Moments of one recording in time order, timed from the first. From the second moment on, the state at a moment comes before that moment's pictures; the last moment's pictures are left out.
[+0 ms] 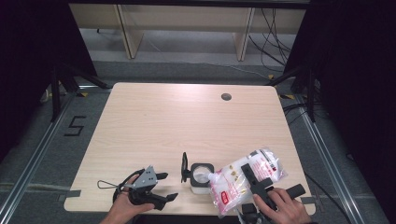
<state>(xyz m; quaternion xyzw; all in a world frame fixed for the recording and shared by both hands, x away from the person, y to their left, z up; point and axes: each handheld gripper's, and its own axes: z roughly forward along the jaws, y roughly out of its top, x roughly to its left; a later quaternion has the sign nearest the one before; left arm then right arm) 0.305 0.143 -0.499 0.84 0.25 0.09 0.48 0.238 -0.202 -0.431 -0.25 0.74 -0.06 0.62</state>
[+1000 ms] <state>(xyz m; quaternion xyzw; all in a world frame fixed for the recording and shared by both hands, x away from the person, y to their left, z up) 0.304 0.143 -0.499 0.84 0.25 0.09 0.48 0.239 -0.209 -0.434 -0.22 0.75 -0.02 0.62</state>
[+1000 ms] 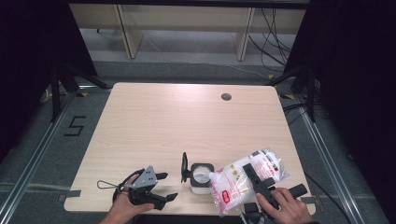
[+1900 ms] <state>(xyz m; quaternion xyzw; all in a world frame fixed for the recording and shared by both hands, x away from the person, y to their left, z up) 0.305 0.142 -0.500 0.83 0.26 0.09 0.48 0.238 -0.210 -0.433 -0.22 0.75 -0.02 0.63</state>
